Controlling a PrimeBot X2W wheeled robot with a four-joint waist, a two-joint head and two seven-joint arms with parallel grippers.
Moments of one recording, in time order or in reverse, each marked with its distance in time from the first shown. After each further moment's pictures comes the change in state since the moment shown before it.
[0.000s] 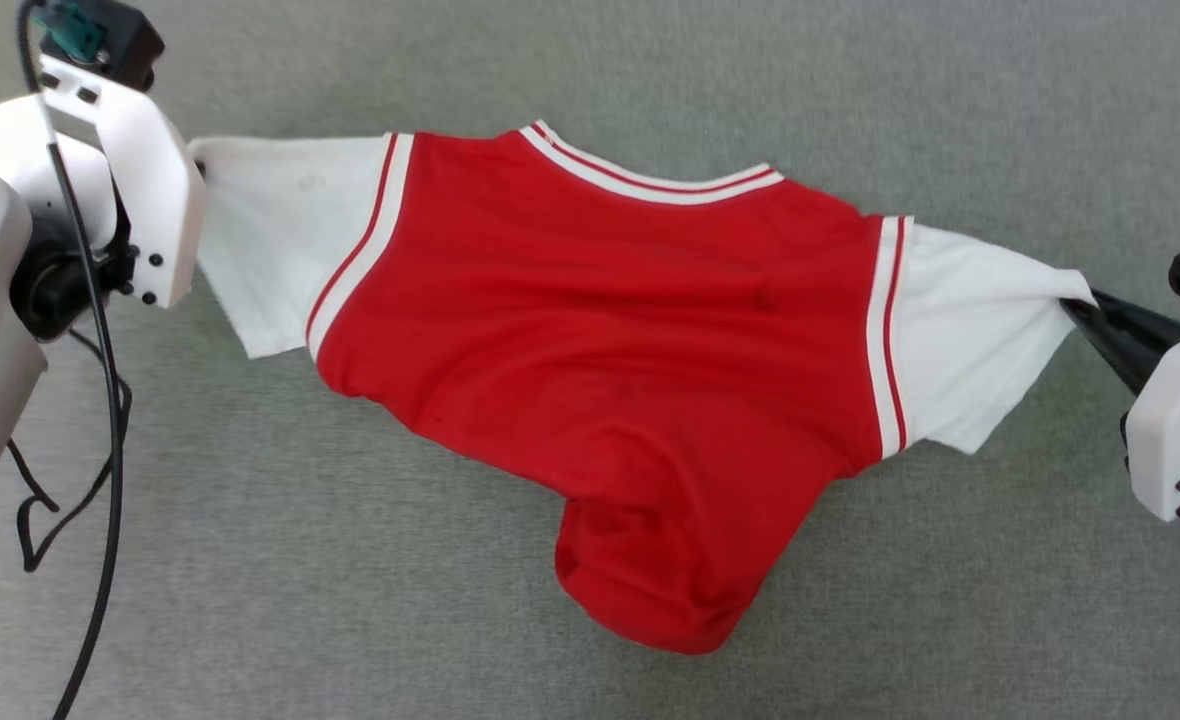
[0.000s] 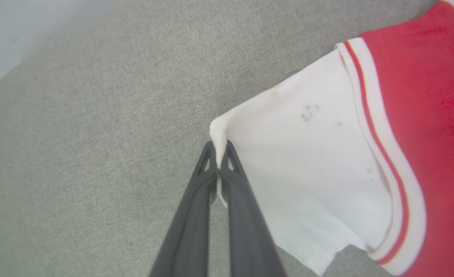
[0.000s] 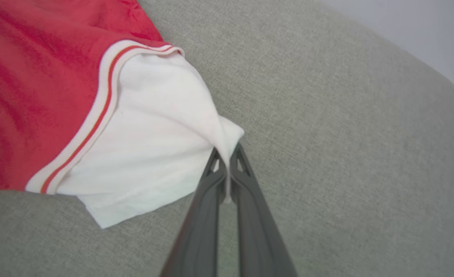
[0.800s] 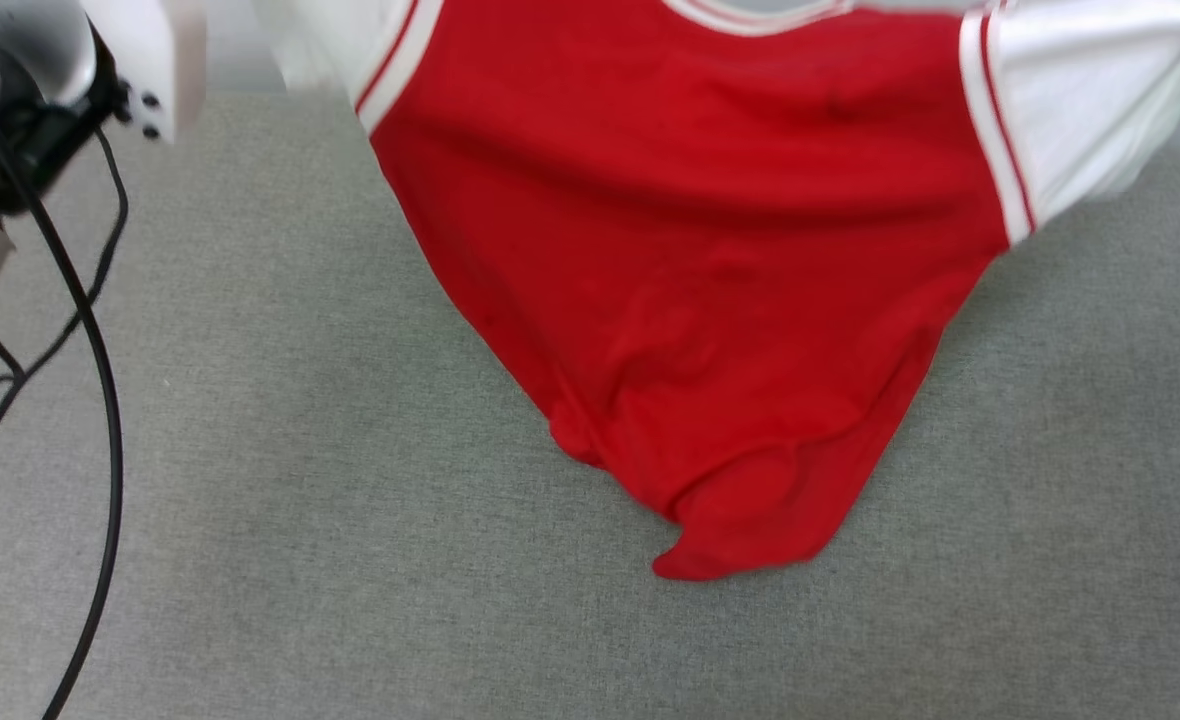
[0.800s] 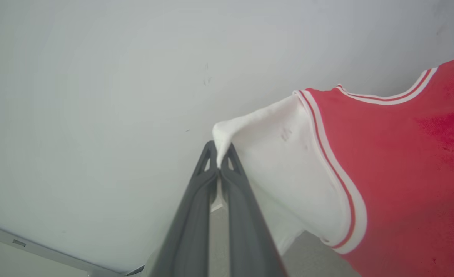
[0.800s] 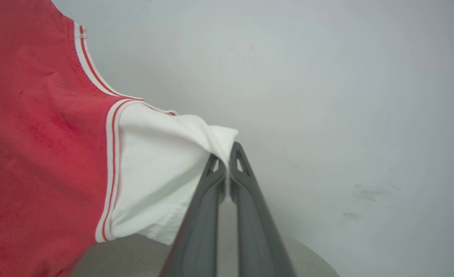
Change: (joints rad) left arm -0.173 0.027 -0.027 -0.182 0.072 0.021 -0.374; right arm -0.257 -0.030 -0.066 0.015 -0.026 0.000 -0.110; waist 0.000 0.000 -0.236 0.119
